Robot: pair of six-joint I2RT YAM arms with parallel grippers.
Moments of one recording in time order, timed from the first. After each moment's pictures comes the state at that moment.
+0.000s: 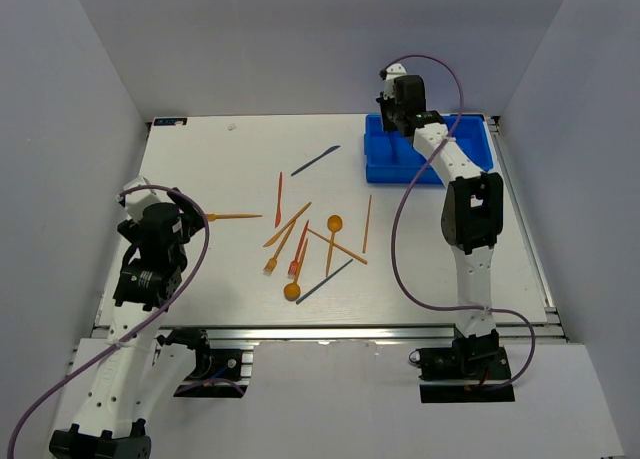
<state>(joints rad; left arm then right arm) -0.16 0.70 0.81 -0.58 -0.56 -0.50 0.29 2.27 2.08 -0.33 0.02 -0.09</state>
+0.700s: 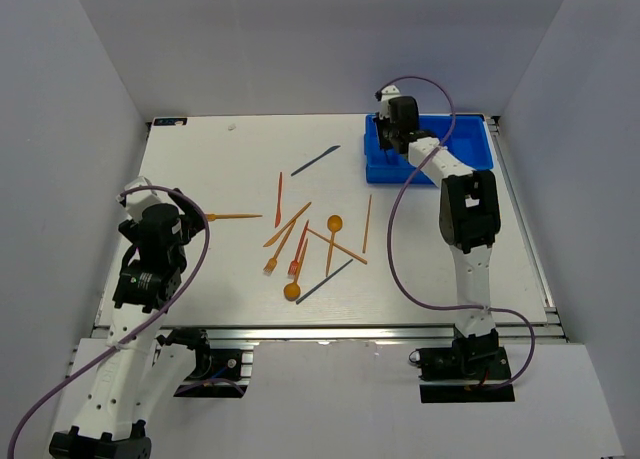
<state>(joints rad) -0.16 0.69 0.81 -0.57 -0.53 -0.50 0.29 2.28 1.90 -0.17 0.01 -0.09</state>
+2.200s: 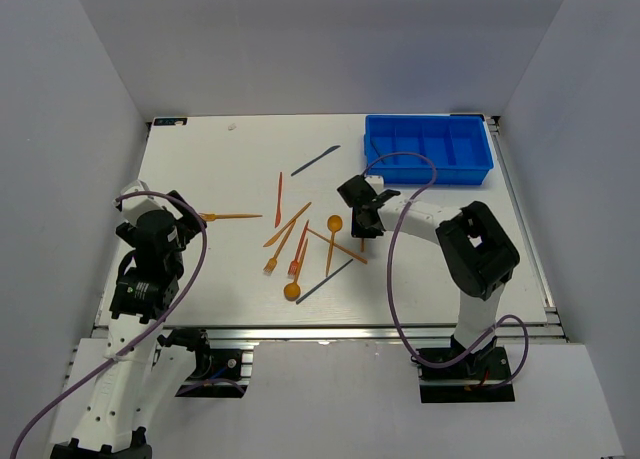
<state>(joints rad) -0.16 0.63 0.80 -0.56 -0.51 -0.49 0.69 1.87 1.19 -0.47 0.32 0.63</state>
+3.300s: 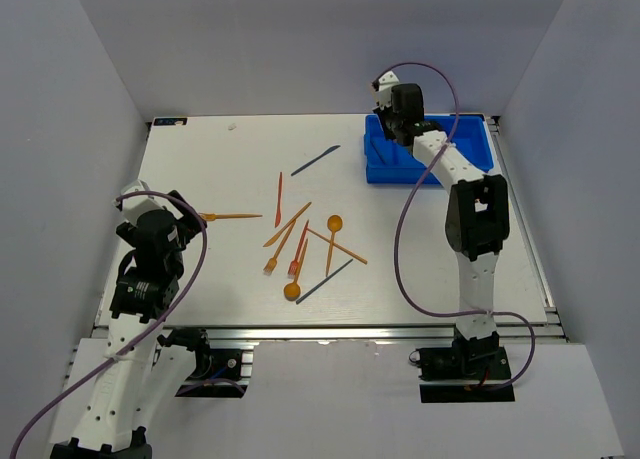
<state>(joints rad) -0.16 0.63 0.80 -0.56 -0.51 -0.49 0.32 2.14 1.87 -0.24 0.08 -0.25</state>
